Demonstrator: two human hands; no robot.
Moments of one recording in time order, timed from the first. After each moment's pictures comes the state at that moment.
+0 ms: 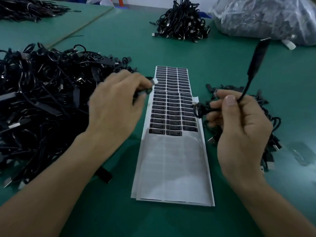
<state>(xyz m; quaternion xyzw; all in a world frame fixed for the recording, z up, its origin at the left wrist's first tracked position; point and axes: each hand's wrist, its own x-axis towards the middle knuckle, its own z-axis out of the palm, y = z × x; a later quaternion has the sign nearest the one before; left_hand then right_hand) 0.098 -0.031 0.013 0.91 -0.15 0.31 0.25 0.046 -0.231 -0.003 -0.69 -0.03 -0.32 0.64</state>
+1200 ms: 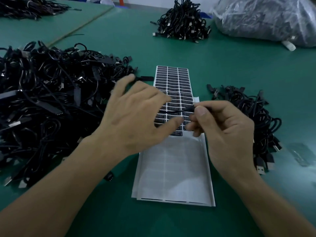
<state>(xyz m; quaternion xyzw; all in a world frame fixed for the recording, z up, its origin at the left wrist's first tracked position) 0.079 -0.051 0.025 0.95 -0.24 0.17 0.09 0.045 -0.227 -0.004 -0.72 -0.10 -0.21 0.65</state>
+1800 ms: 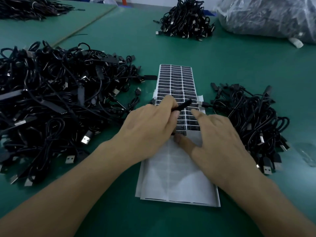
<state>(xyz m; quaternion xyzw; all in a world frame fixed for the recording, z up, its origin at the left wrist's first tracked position) 0.081 -0.063 0.003 0.94 -0.22 0.04 0.25 0.040 -0.230 -0.009 -0.98 -0.06 -0.04 0.18</state>
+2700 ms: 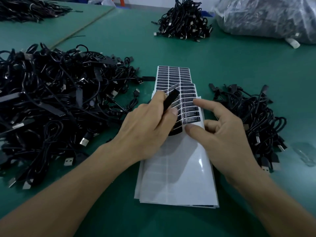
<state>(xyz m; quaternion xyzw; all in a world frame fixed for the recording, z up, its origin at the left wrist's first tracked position) 0.081 -0.061 0.000 0.88 -0.20 0.06 0.43 0.042 -0.231 -0.003 -0.78 -0.01 -0.05 0.62</state>
